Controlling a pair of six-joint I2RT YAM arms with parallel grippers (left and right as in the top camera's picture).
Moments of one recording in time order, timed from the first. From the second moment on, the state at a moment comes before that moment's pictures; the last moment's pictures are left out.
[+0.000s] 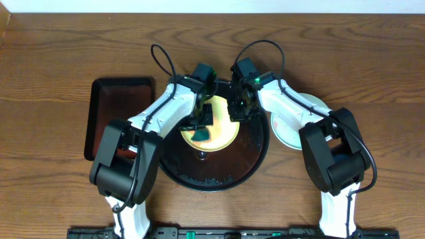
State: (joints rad) left arm -0.42 1.96 1.32 -0.94 0.08 -0.48; right arm 0.51 2.11 1.47 -0.74 -0.20 0.34
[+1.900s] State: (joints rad) left arm -0.42 1.96 1.30 -0.76 0.33 -0.29; right arm 0.51 2.11 1.47 -0.74 -0.22 0.34
